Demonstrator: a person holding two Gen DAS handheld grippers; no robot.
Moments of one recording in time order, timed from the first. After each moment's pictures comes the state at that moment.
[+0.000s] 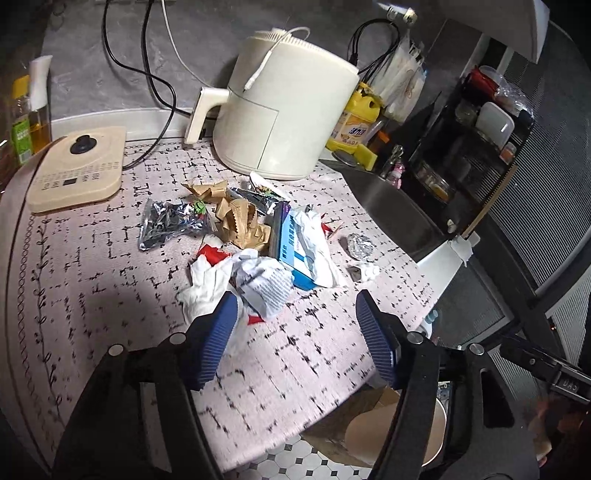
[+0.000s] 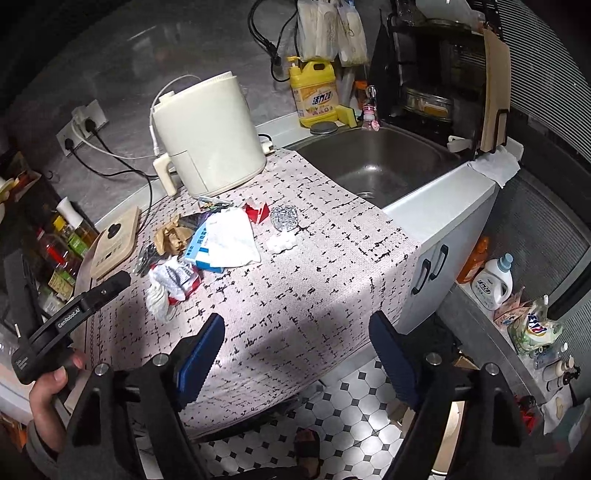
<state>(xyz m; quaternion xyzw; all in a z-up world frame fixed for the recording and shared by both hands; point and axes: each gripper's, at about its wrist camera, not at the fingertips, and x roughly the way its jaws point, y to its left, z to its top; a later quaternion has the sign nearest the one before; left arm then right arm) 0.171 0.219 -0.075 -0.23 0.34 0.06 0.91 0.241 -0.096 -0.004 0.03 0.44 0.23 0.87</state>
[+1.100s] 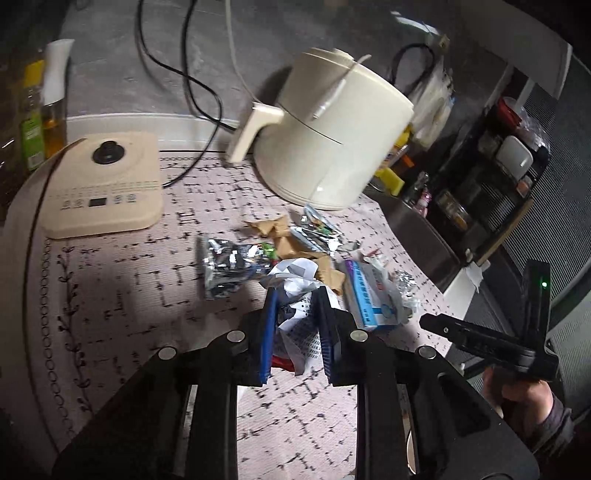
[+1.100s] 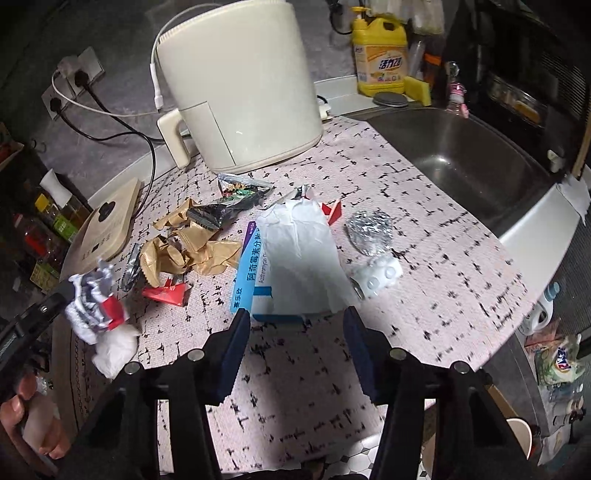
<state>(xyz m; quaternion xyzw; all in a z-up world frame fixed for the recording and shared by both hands) 0.165 0.317 -0.076 -0.25 0.32 0.08 0.91 0.330 0.055 -0.065 -0.02 0.48 0.29 0.83</state>
